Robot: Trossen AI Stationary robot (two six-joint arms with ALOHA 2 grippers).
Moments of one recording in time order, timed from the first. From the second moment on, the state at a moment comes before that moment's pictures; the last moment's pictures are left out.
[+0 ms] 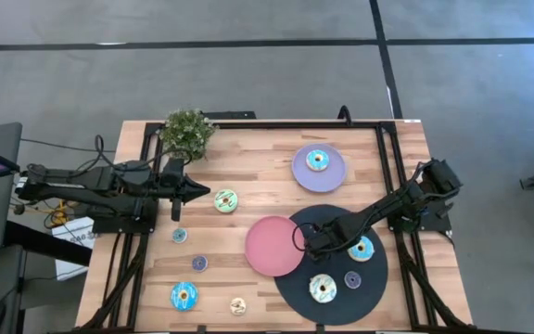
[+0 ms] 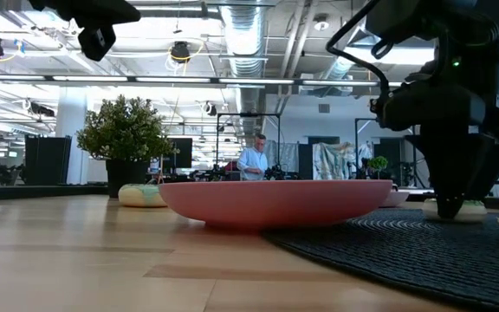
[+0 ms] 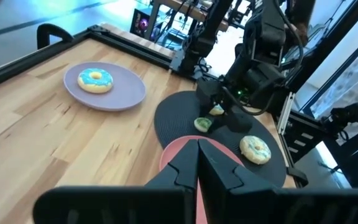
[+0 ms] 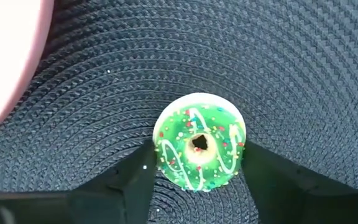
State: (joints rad) left arm -0.06 0.59 0.59 -0.23 -0.12 -0.41; right arm 0.42 1.73 0.99 -0.78 0.07 1.31
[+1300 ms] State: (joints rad) left arm -0.06 0.59 0.59 -0.31 -0.08 -0.42; right arm 0.20 1.99 1.50 -0.82 0.05 0.87
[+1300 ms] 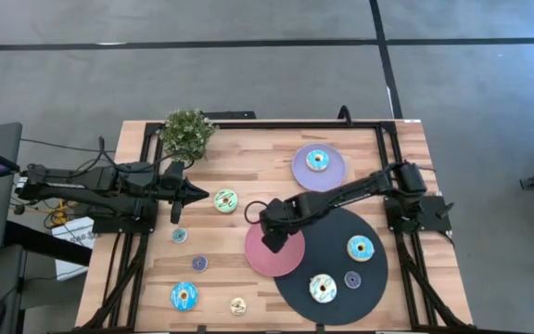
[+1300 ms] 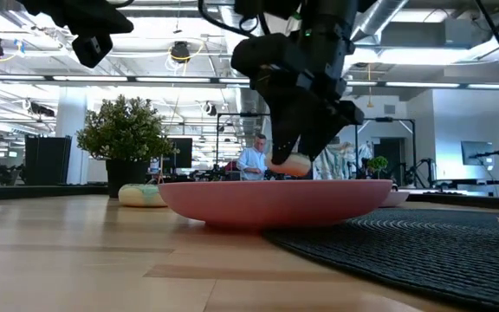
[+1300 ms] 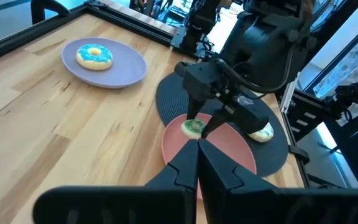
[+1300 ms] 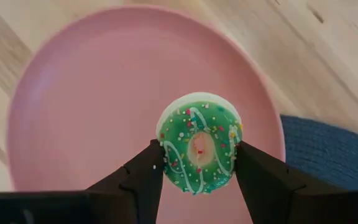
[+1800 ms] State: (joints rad) left arm -0.06 0.59 0.59 -0.31 -0.09 -0.42; right arm 0.17 1.98 1.50 -0.87 0.01 0.83
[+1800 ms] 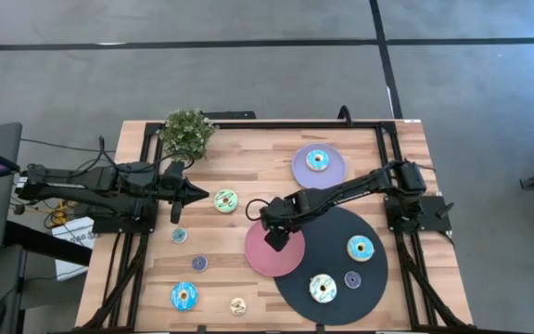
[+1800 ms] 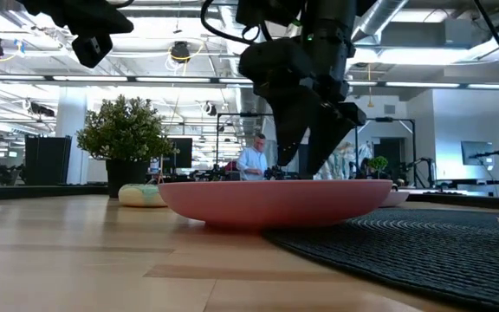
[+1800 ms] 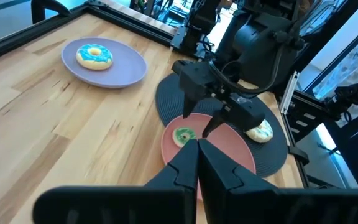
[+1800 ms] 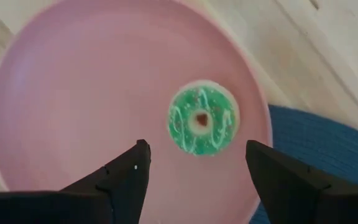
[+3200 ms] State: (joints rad) left arm 0.03 1.51 1.11 -0.83 -0.23 -1.04; right arm 0.71 0.96 0.76 -1.09 0.32 1.33
